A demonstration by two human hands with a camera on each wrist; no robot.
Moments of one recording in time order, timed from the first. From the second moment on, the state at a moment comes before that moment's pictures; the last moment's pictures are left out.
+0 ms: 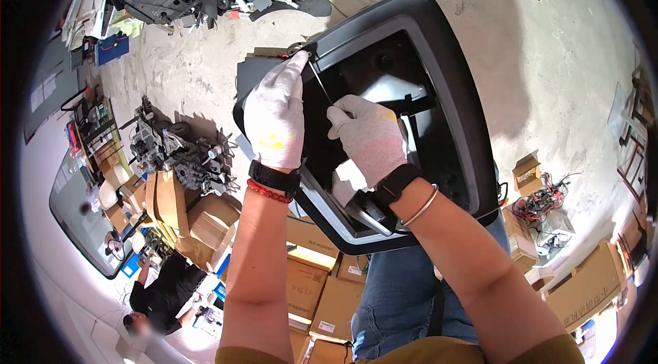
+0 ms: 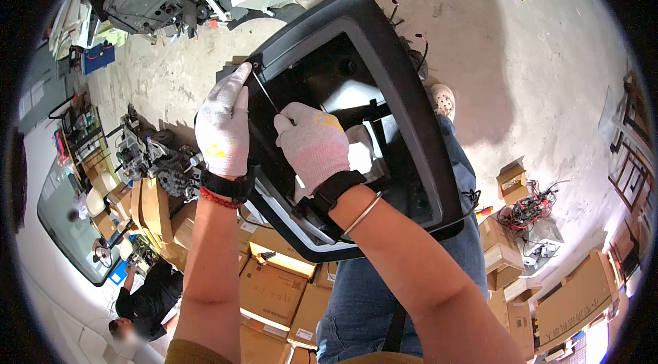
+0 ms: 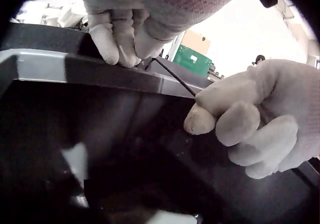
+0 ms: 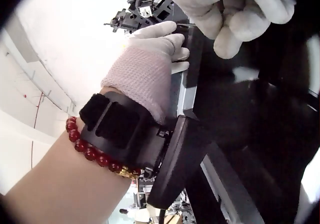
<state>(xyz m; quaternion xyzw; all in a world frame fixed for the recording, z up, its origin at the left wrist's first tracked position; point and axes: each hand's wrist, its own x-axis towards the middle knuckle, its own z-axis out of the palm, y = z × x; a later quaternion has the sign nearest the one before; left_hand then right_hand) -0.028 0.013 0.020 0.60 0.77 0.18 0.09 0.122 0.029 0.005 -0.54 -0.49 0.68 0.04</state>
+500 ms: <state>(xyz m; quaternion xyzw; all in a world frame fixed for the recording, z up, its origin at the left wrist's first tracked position) -0.024 0.023 0.014 0.63 0.77 0.11 0.05 0.151 0.084 0.001 -0.42 -0.86 0.28 0.09</state>
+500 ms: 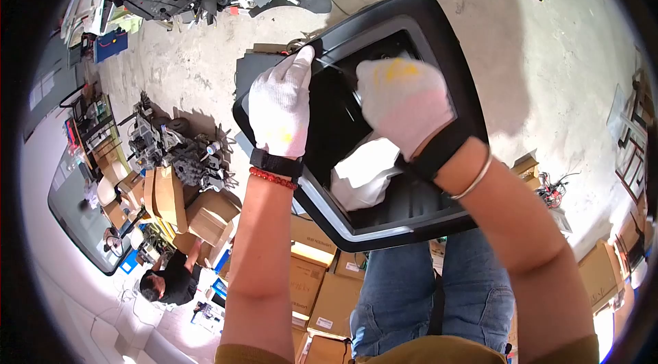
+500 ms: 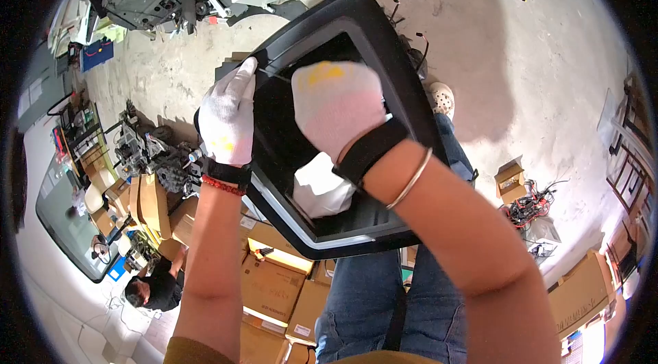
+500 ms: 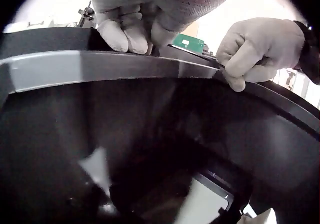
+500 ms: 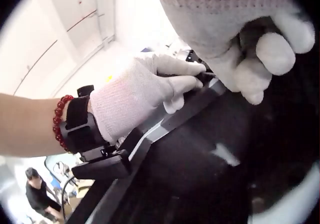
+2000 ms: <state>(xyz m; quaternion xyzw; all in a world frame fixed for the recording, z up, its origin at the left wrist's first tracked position) 0.005 0.042 -0.001 0.45 0.87 0.19 -0.03 0.113 0.235 0.025 -0.01 -0.98 -0.03 0.18</state>
